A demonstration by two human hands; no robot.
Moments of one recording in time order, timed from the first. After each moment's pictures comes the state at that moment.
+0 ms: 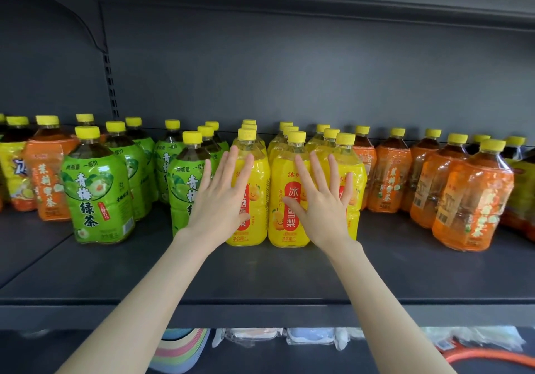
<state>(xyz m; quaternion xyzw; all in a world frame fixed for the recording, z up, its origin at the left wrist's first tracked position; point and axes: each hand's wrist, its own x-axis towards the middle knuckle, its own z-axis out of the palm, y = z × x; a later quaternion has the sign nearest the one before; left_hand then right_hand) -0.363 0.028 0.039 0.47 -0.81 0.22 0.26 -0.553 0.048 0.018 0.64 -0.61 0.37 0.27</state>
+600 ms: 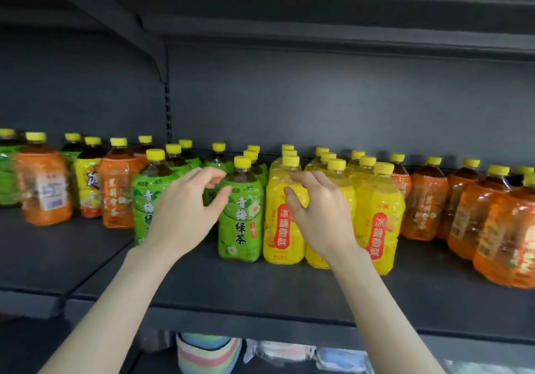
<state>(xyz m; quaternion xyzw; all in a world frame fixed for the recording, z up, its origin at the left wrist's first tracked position) -0.253 0.090 0.089 0.44 -0.73 0.09 0.51 -0.459 0.090 0.083 0.69 -0.51 0.48 0.20</state>
